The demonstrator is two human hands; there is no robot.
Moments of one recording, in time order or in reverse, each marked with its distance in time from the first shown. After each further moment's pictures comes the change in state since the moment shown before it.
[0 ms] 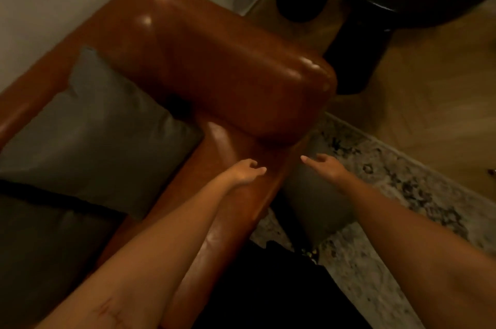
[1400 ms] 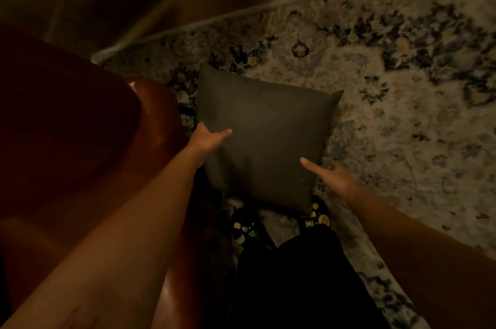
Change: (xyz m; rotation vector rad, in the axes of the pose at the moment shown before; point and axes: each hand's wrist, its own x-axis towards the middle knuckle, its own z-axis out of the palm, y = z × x) left_hand 0.424 0.041 0.249 0.190 -0.008 -0.033; right_hand 0.204 0.376 -0.021 1.088 0.218 0.498
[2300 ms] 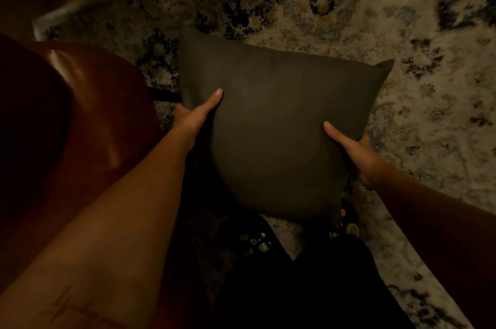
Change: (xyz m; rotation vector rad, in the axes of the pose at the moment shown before) left_hand 0.131 -0.027 0.007 -0.302 0.122 -0.013; right_hand 0.165 0.021 0.018 0.207 0.096 -0.172
